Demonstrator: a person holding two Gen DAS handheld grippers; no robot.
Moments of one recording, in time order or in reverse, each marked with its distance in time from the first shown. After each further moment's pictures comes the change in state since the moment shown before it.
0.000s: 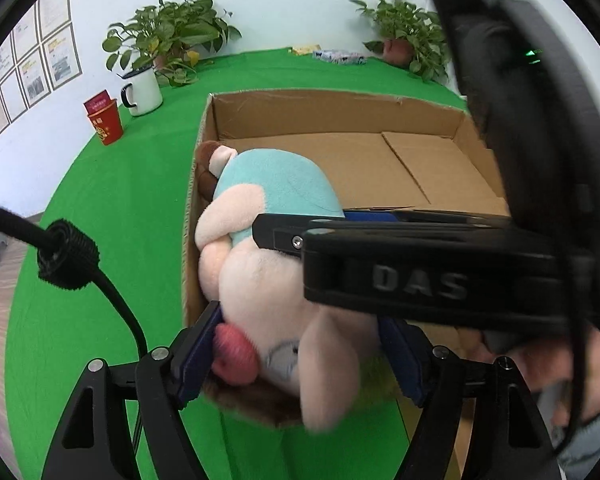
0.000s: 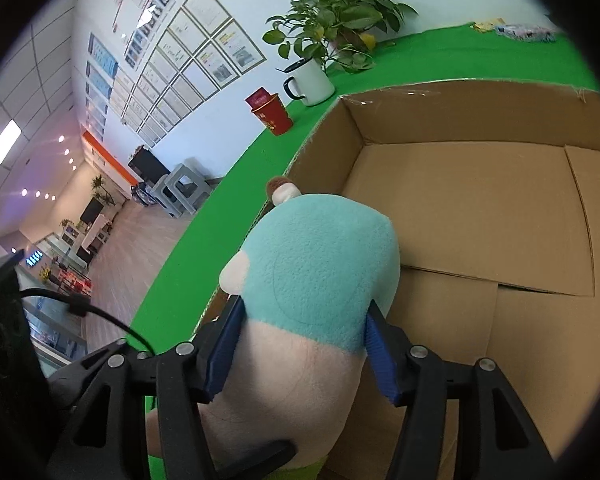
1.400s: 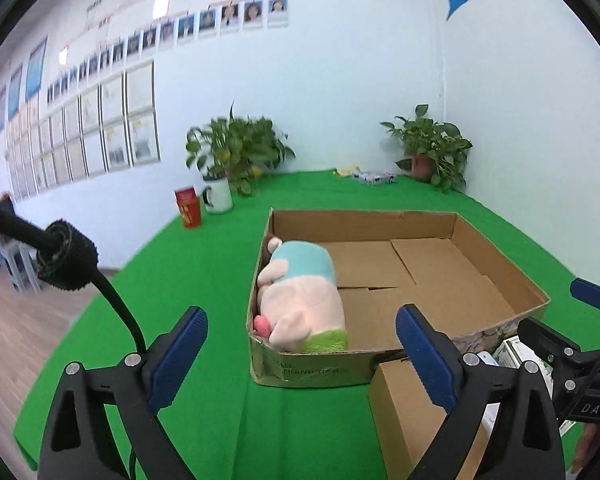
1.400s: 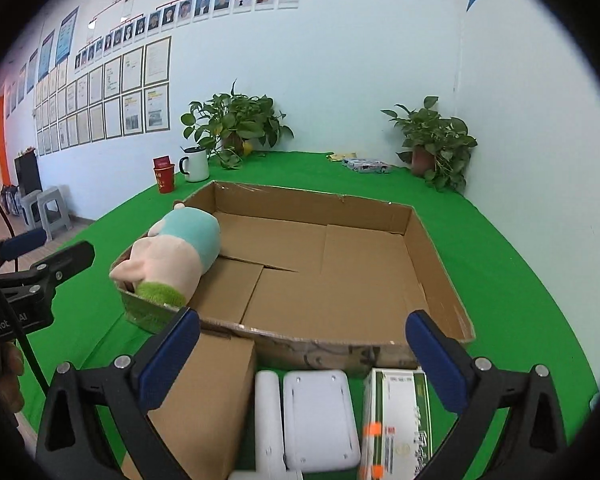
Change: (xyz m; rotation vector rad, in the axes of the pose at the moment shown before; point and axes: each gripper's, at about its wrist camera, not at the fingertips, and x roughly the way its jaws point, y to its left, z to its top) left arm -0.170 -0.076 -0.100 -0.056 -0.479 0.214; right arm -0.193 0.055 -0.134 -0.181 -0.387 -0.673
